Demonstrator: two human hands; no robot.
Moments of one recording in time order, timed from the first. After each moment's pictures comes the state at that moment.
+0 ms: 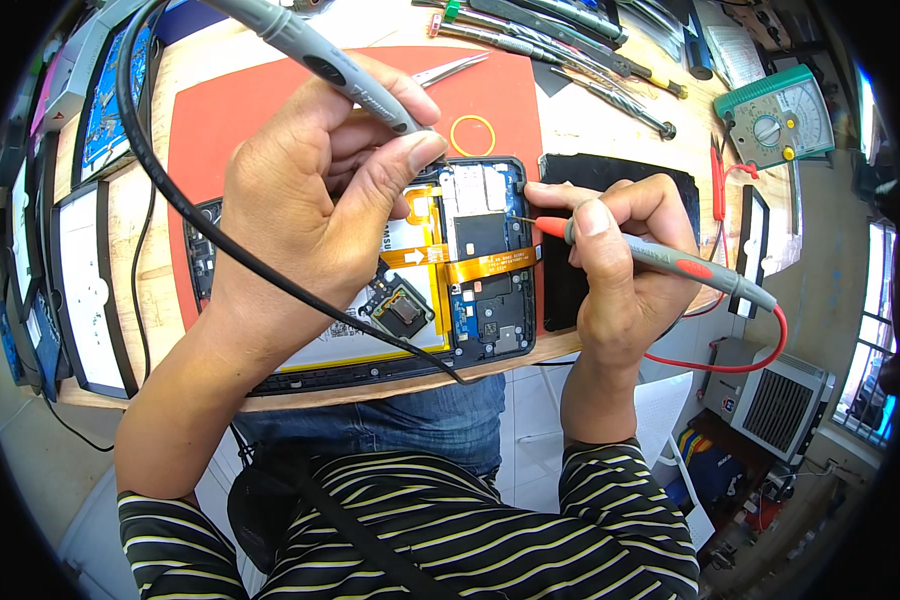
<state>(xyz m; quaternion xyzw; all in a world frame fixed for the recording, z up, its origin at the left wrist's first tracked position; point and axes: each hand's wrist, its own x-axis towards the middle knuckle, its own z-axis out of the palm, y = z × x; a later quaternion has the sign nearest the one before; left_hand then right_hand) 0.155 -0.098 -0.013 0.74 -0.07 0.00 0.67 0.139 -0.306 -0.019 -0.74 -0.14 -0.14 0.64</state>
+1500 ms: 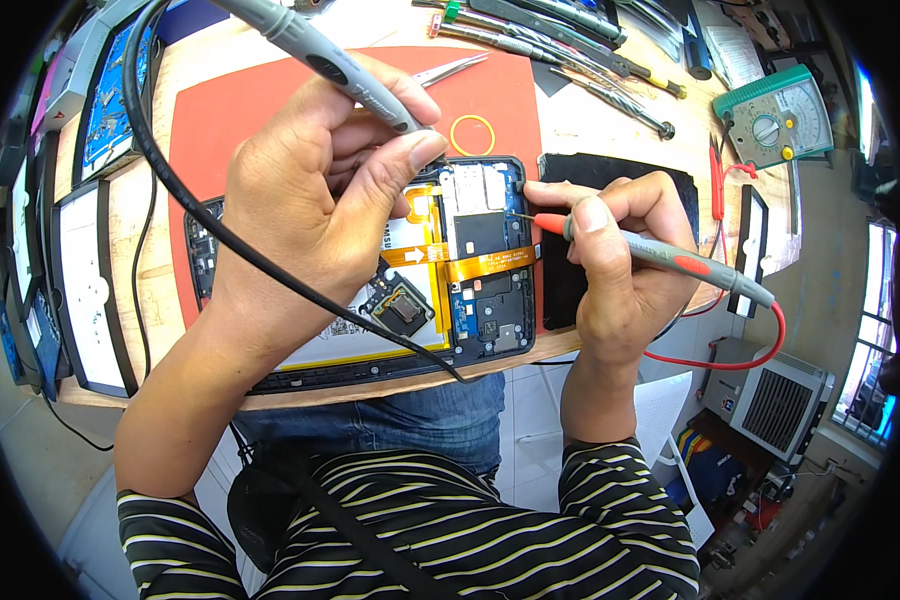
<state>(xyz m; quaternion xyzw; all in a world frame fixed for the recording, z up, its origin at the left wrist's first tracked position) 0.155 -0.098 -0.012 0.75 -0.08 0.00 0.66 0.139 -0.305 -0.018 -0.74 -0.14 -0.14 0.64</state>
